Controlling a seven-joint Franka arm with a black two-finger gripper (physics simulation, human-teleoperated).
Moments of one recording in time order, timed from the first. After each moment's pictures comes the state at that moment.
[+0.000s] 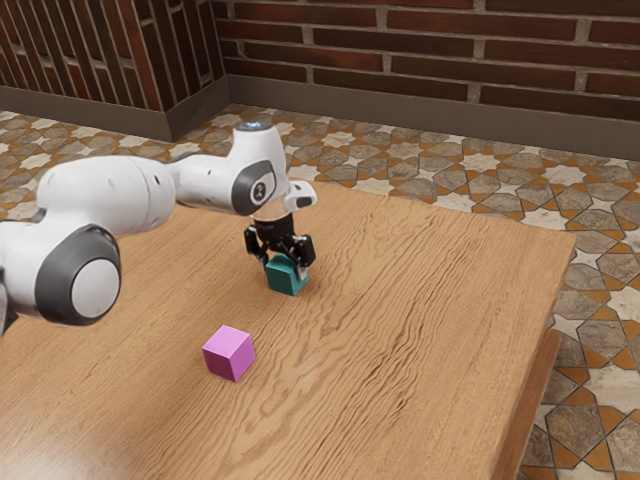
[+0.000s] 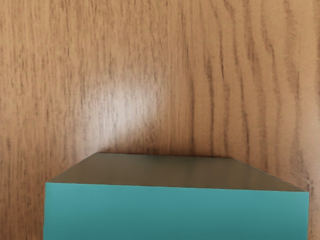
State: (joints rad) arm 0.05 0.88 -0.04 -1.17 0.00 2.04 -0.02
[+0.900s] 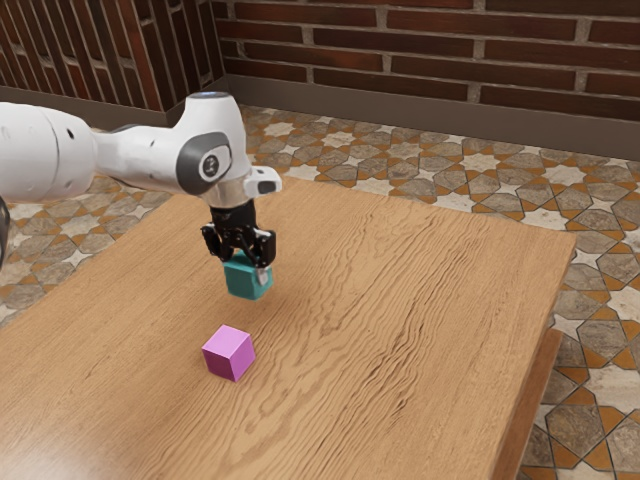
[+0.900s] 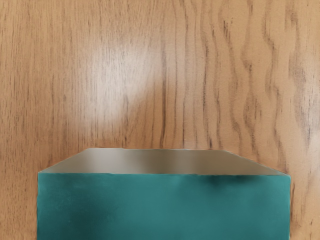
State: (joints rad) arm 0.04 0.35 -0.04 -1.75 -0.05 2.01 -0.04
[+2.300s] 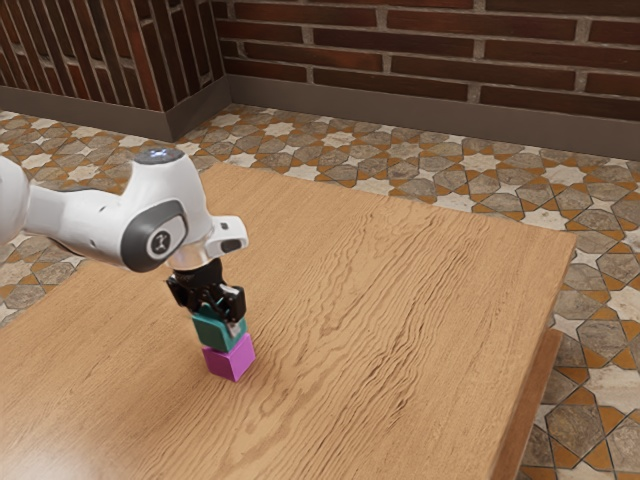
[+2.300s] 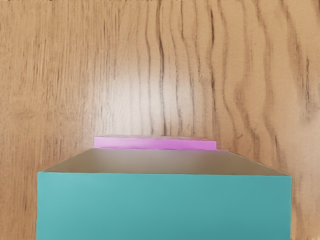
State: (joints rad) arm 0.06 0.02 -0.09 -2.31 -0.03 2.36 -0.04
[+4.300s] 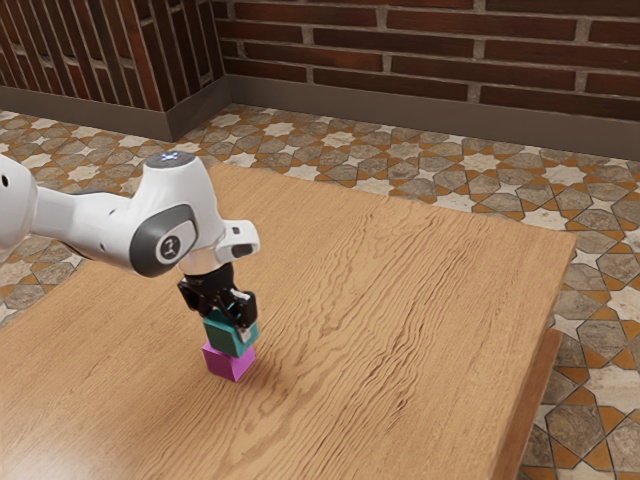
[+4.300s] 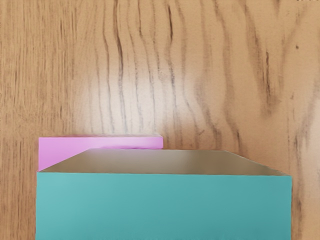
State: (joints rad) arm 0.02 0.02 -0.10 -2.31 -0.04 2.36 -0.04
